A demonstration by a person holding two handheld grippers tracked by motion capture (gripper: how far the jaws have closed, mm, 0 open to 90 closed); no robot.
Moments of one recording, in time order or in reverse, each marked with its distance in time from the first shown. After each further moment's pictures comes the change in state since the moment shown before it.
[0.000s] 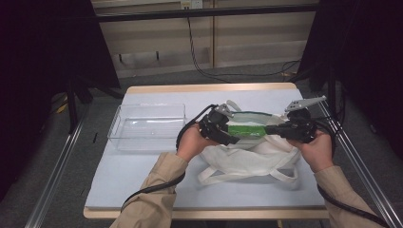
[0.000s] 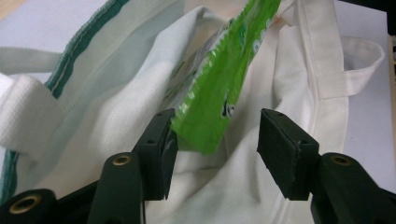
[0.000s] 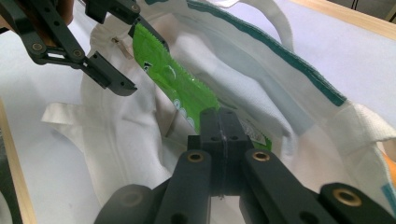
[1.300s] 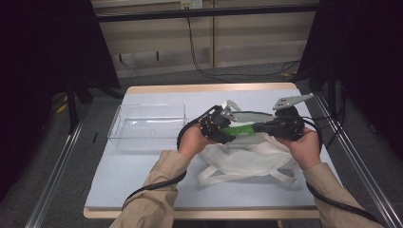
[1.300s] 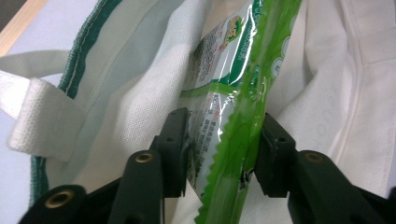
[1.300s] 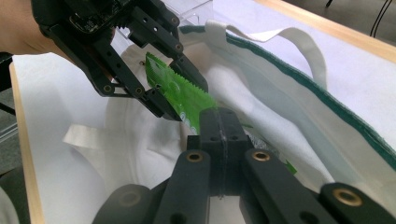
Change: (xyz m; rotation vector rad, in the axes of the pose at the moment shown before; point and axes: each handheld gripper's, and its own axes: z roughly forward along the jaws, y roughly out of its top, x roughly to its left) left arm -0.002 0.001 0.003 0.095 0.107 0.126; right arm 0.020 0.021 0.017 -0.053 0.049 -0.067
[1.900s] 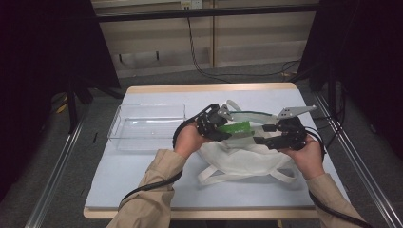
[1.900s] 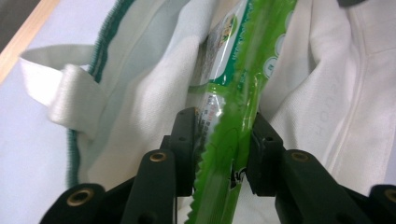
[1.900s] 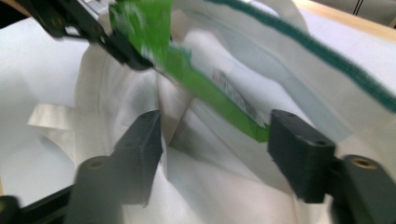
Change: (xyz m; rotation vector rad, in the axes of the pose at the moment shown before) left arm 0.002 -0.002 -0.013 0.012 0.011 0.005; right arm -0.006 -0.037 0.007 0.006 -0.063 0.038
